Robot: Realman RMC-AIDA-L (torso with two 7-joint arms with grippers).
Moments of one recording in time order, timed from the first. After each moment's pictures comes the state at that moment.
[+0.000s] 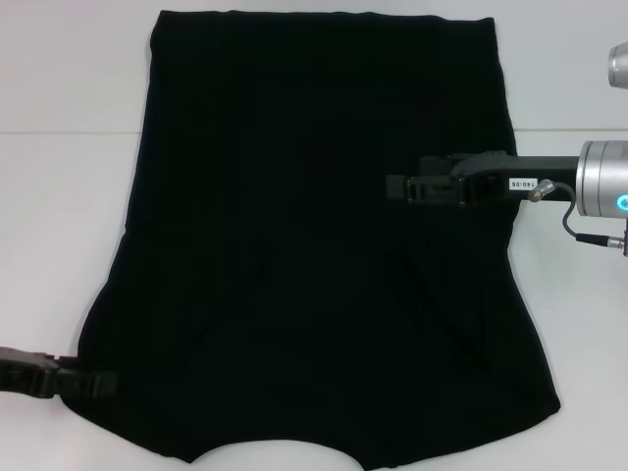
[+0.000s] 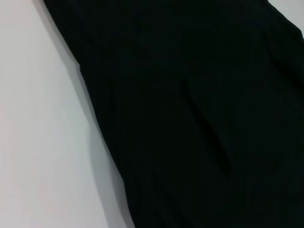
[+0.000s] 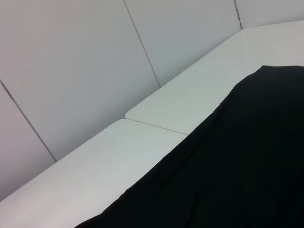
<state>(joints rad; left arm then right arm) -0.47 -2.07 0.41 0.93 2.58 1.61 -1.92 0.81 2.02 -0.69 -0.52 -2.04 -1.26 1.74</state>
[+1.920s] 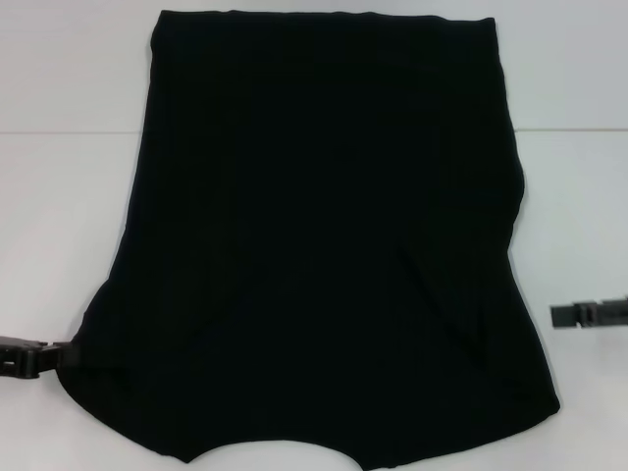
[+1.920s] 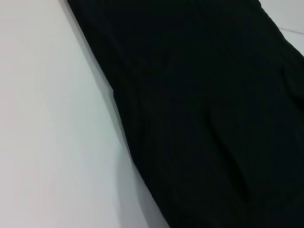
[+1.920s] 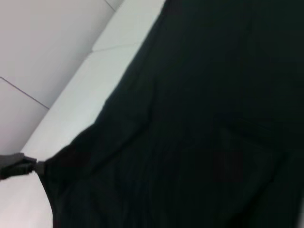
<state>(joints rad) -0.47 -2.05 0.31 0.90 2.57 1.59 -1.90 0.57 1.84 -0.69 -0.53 -2.17 -1.58 2.02</state>
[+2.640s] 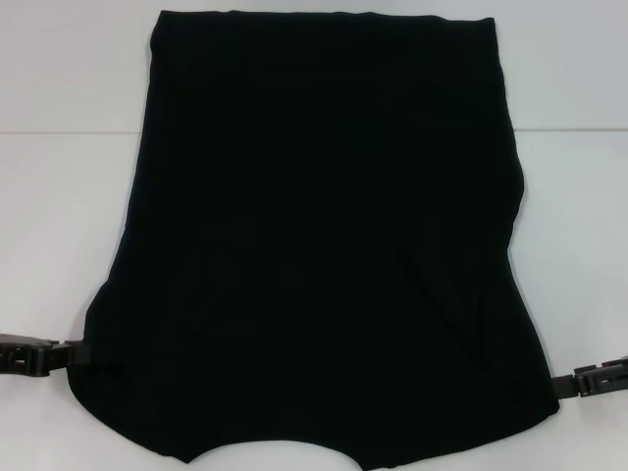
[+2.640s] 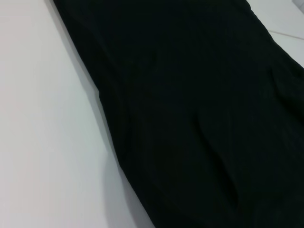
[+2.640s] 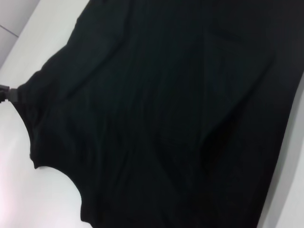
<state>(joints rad) -0.48 -2.05 0.31 0.86 2.56 1.59 -1.90 0.59 1.86 -0.70 -0.53 -2.37 -1.60 2.04</state>
